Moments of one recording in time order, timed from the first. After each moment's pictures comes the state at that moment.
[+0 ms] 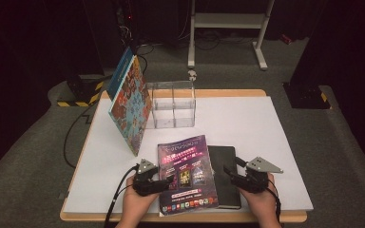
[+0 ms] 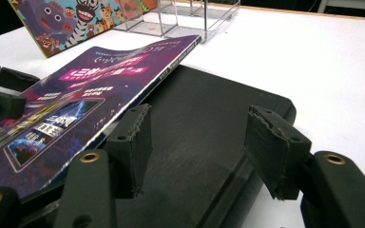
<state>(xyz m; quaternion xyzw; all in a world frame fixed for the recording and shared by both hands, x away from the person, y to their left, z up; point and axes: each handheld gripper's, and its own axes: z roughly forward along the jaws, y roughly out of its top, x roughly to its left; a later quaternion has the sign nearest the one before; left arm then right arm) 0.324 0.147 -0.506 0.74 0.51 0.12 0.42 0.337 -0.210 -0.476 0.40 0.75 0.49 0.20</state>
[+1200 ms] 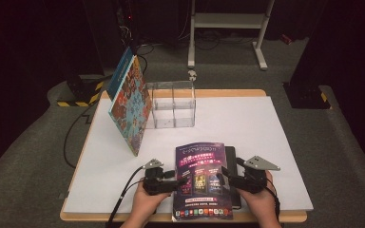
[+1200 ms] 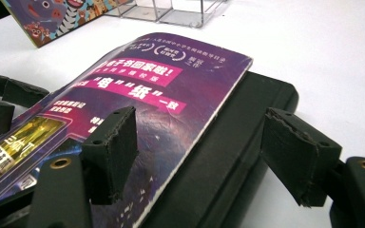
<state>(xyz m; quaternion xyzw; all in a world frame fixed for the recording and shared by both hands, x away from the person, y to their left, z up) 0.331 0.126 -0.512 0.72 0.48 -0.02 0.50 0.336 -0.206 -0.475 0.43 0.76 0.46 0.19</state>
